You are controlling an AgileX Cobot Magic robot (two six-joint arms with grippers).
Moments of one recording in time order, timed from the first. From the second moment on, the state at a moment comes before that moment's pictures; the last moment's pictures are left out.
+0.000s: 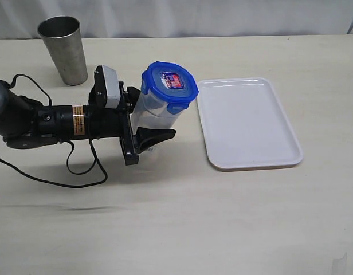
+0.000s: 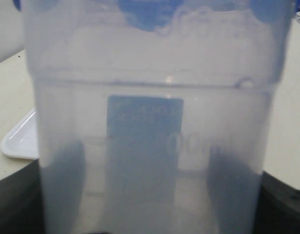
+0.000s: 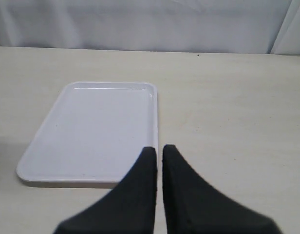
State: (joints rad) left arm -0.31 2.15 -0.86 1.11 -1.18 -0.24; right arm 0.05 0.00 0.00 -0.03 0.35 -0.01
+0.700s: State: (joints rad) left arm -0.32 2.15 -0.86 1.02 -1.18 -0.24; right arm 0.05 0.00 0.00 -0.03 0.35 -0.01
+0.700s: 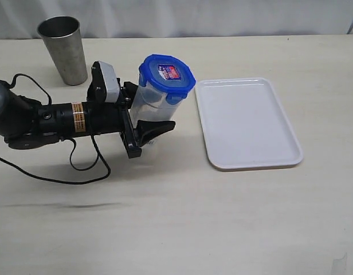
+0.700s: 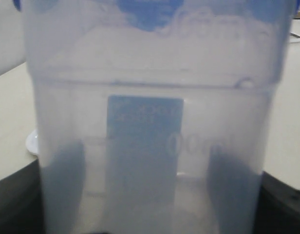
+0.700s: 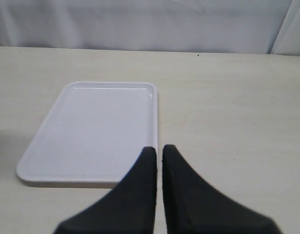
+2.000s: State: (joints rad) left arm -0.81 2.15 -1.46 0.98 0.29 0.32; right arm 0.05 0.00 0.00 -0.03 0.35 -0.01
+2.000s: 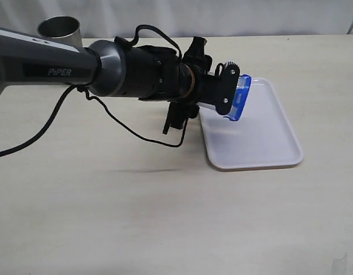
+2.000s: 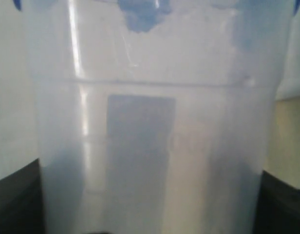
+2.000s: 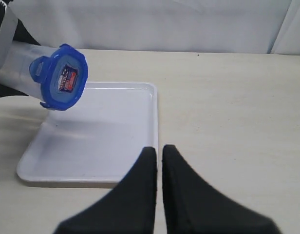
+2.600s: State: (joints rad) left arm -0.86 2.15 -1.46 1.40 0.45 0.32; right arm 0.05 0.00 0.00 -0.03 0.35 -0.01
